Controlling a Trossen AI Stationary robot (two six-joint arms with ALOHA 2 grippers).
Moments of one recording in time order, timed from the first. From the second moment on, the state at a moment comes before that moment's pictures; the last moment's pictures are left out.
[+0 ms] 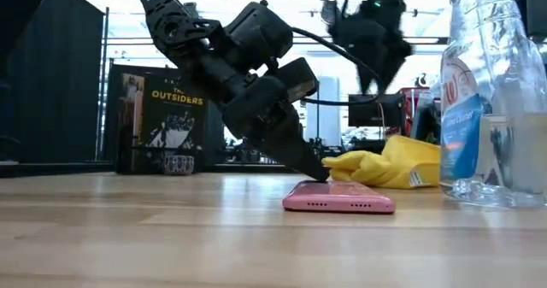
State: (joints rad) left arm -0.01 2.03 1.06 0.24 0.22 0.03; right arm -0.11 1.62 1.40 -1.30 0.27 0.59
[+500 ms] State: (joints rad) left arm -0.01 2.03 1.06 0.24 0.22 0.03; right arm -0.03 1.55 1.07 -0.96 0.05 0.65
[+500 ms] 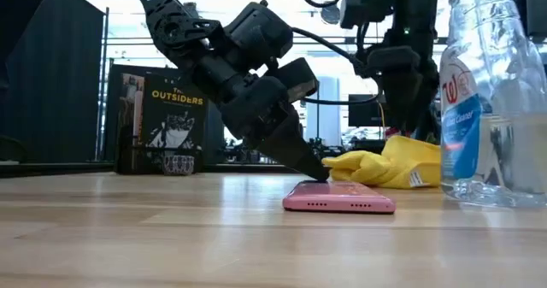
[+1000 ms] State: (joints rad) left arm -0.01 2.03 1.06 0.24 0.23 0.03; right arm 0.01 1.63 0.84 -0.46 0.16 0.67
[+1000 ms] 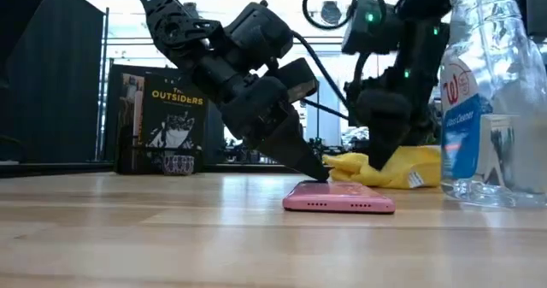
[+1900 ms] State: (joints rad) left arm -0.02 2.03 1.06 0.25 0.21 0.03; right arm 0.26 1.57 0.82 -0.27 0.17 0.71
